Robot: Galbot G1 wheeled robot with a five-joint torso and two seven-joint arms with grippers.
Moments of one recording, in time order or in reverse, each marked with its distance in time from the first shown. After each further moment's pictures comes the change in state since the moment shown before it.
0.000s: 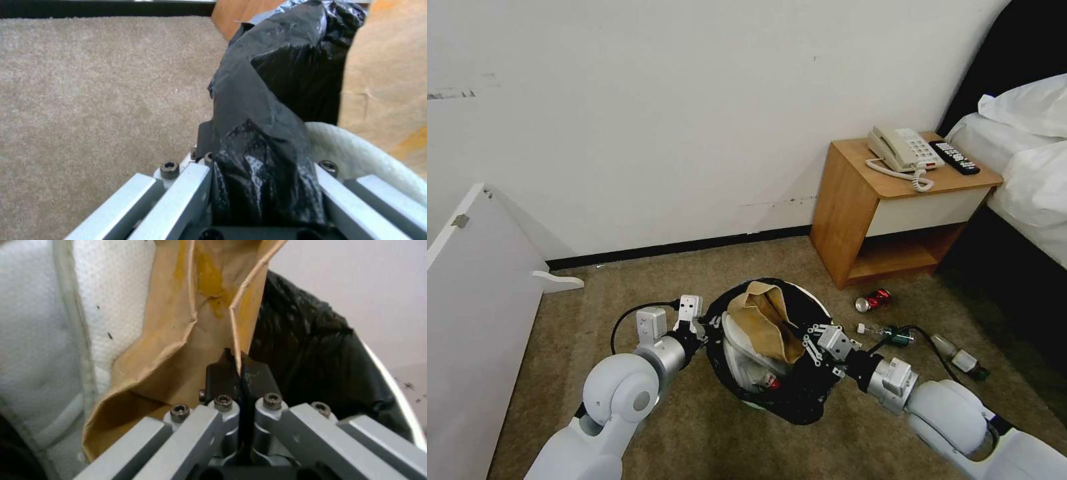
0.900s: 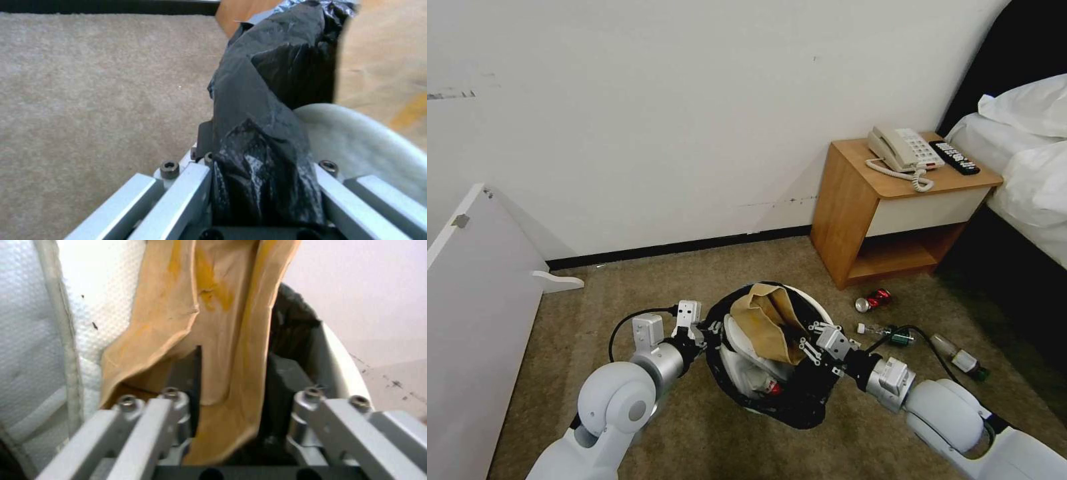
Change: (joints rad) left arm 0.041 -0.010 -0.023 -0.017 0.018 -0.002 0.002; right arm -0.008 -0.005 0.021 0.002 -0.017 -0.007 0.004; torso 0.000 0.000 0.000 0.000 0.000
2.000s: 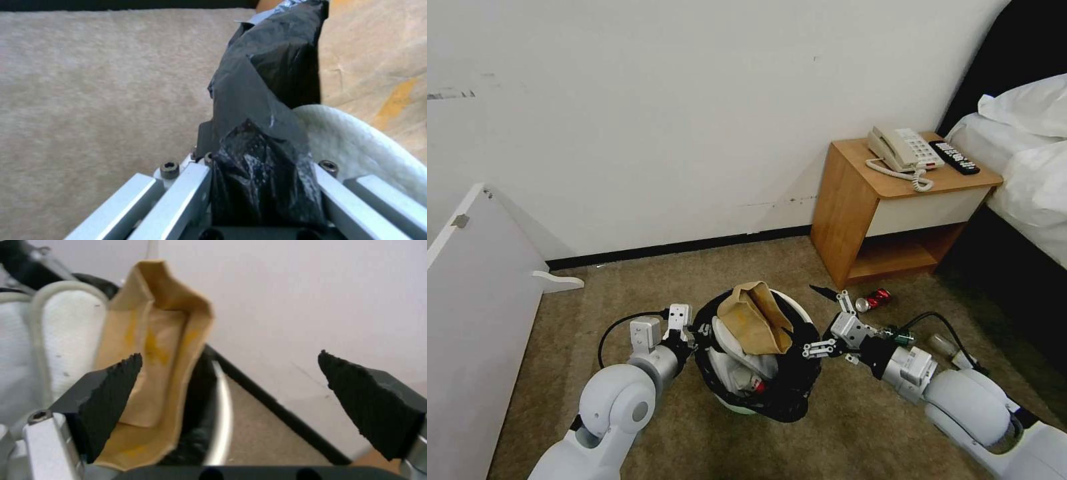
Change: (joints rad) left arm 0.017 -0.001 -0.004 0.009 0.057 0.000 -0.090; right arm -0.038 -0.042 0.133 0.075 0.039 0.018 -0.006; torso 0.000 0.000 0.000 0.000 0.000
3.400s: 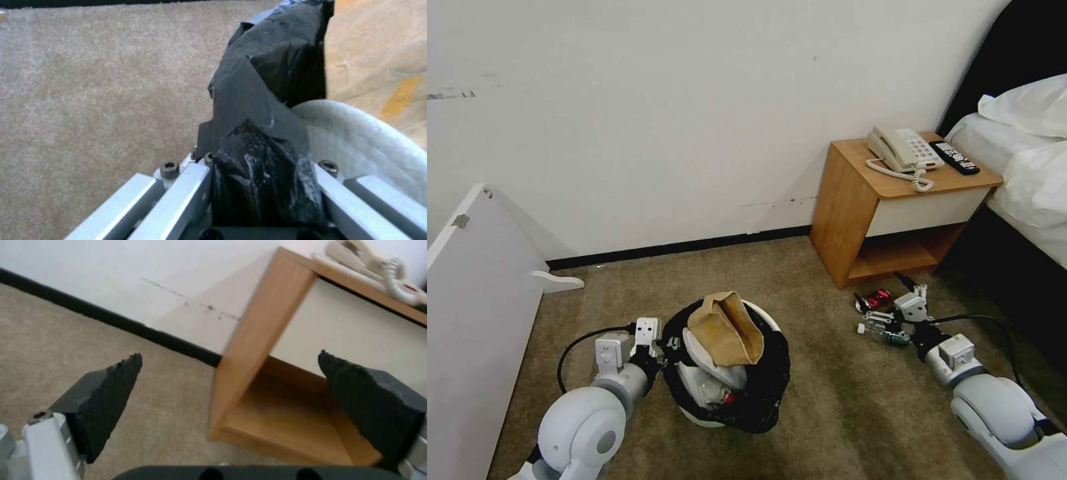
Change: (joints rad) left arm 0.135 0.082 -0.097 -0.097 -0.036 0.000 -0.074; right arm -0.134 0.173 0.259 -0.207 -0.006 -0.022 0.220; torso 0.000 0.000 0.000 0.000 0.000
